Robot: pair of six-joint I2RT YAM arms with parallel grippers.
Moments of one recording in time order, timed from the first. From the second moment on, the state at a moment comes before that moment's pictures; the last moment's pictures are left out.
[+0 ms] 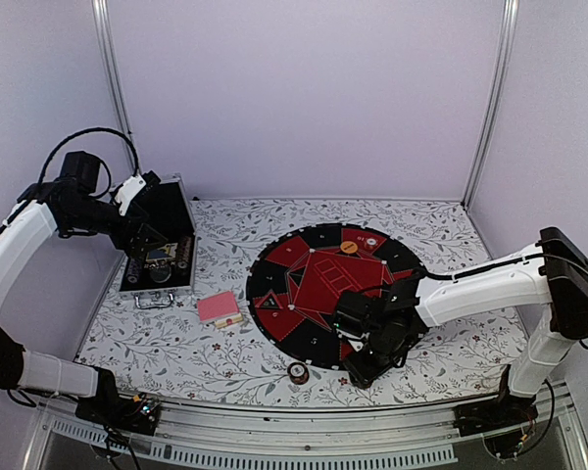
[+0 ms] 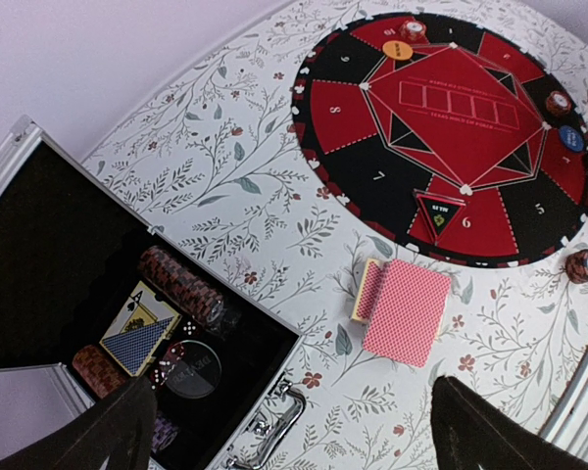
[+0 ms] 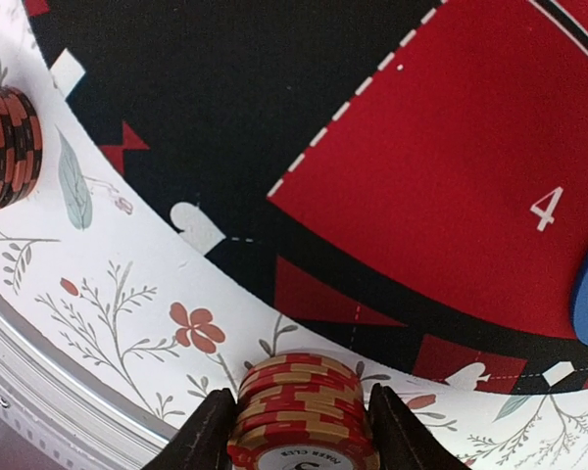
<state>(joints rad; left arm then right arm) -0.03 1.21 1.22 -0.88 0.48 0.64 1.15 1.71 1.02 -0.75 -0.04 0.53</state>
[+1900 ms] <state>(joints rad) -0.03 1.17 1.21 -0.88 0.50 0.63 1.06 2.35 1.94 -0.88 0.03 0.30</state>
